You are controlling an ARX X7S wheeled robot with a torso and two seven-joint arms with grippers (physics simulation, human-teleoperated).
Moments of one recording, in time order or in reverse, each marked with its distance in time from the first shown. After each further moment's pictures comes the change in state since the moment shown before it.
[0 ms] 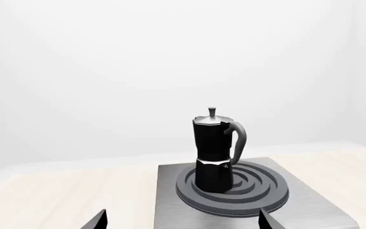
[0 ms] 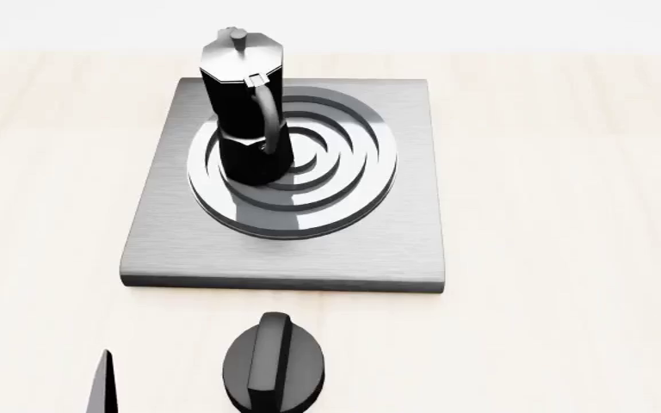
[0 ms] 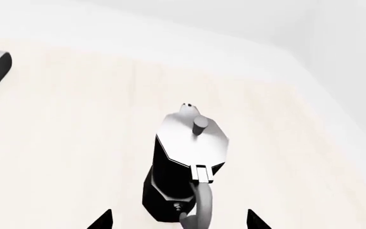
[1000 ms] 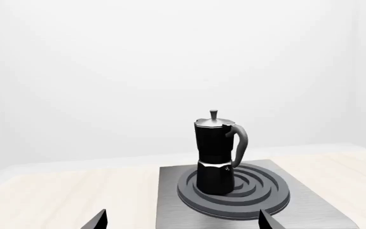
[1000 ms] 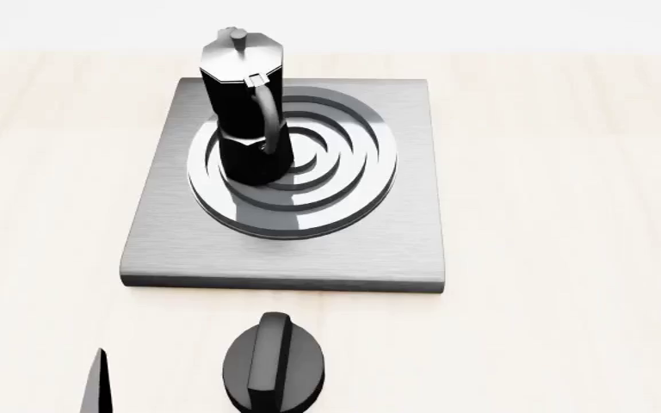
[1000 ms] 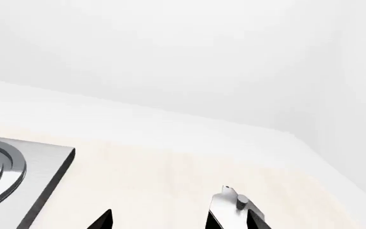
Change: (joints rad) left arm 0.010 0.004 -0.015 0.024 -0.001 -0.013 0.004; right arm -0.504 0.008 0.332 -0.478 0.136 -0.317 0.284
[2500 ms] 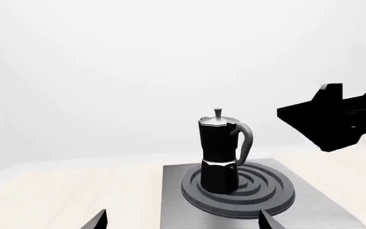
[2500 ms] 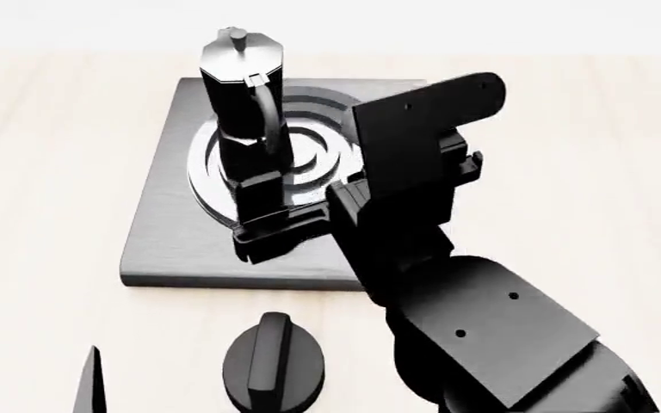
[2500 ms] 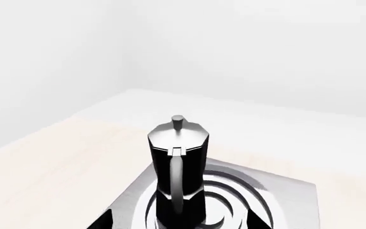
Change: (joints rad) left arm 0.006 0.006 -0.028 -0.010 -0.005 0.003 0.019; right arm 0.626 -0.691 -0.612 0.189 -0.098 0.193 -0.013
